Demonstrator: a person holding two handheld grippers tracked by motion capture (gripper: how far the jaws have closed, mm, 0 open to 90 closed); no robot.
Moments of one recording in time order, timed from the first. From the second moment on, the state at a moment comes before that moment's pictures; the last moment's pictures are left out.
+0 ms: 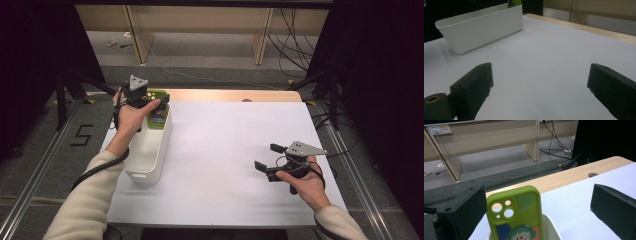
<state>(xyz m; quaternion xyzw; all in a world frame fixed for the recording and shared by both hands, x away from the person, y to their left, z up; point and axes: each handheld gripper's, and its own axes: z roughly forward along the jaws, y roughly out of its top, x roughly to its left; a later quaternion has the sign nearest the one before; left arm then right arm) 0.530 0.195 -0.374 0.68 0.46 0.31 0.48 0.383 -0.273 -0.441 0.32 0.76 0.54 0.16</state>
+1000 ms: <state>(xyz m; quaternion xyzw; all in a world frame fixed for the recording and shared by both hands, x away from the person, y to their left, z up) 0.484 0.185 -0.374 0.70 0.43 0.29 0.50 0.382 -0.272 -0.441 0.32 0.76 0.54 0.16</state>
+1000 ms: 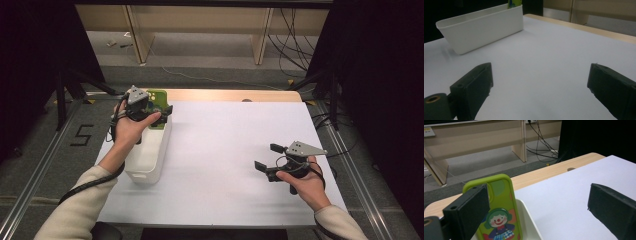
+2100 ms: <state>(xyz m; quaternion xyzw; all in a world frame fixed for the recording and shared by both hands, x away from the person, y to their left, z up) 0.441 0.169 -0.382 0.72 0.38 0.26 0.51 0.382 -0.272 -0.440 0.32 0.76 0.54 0.16</state>
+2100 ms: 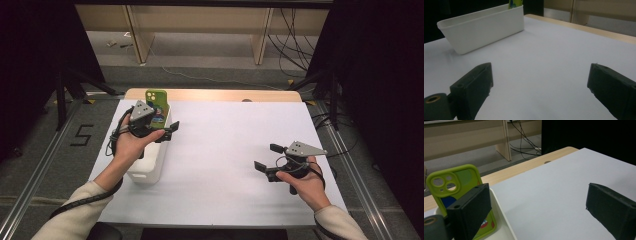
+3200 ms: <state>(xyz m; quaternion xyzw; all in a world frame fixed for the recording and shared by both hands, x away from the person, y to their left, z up) 0.406 0.163 -0.393 0.74 0.36 0.24 0.52 0.381 -0.271 -0.440 0.32 0.76 0.54 0.16</state>
